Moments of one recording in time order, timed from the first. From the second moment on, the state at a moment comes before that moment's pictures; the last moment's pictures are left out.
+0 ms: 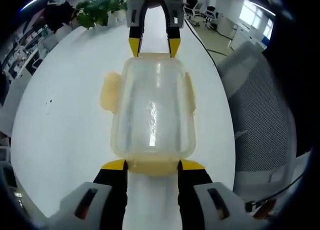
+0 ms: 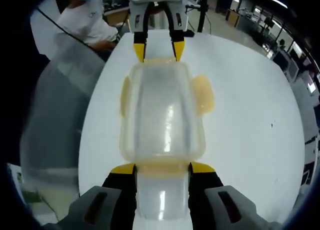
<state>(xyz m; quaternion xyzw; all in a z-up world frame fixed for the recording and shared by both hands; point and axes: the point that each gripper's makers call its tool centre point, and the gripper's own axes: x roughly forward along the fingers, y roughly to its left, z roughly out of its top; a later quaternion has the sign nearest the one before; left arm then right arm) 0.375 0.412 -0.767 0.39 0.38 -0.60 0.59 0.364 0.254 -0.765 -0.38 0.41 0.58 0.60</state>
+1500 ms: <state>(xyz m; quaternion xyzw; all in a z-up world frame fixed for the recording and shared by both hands) 0.379 0.321 -0.771 0.39 0.38 -0.61 0.58 0.367 0.161 -0.773 -0.37 0.41 0.57 0.60</state>
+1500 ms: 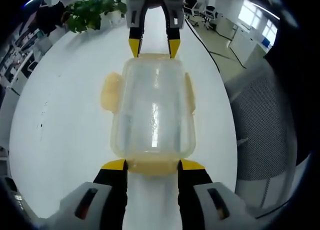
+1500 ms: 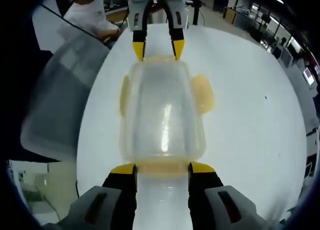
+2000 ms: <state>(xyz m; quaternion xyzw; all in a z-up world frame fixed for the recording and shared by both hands) 0.376 0.292 -0.774 0.38 0.38 -0.61 0.58 0.363 0.133 -0.773 -0.37 0.42 0.57 0.60</state>
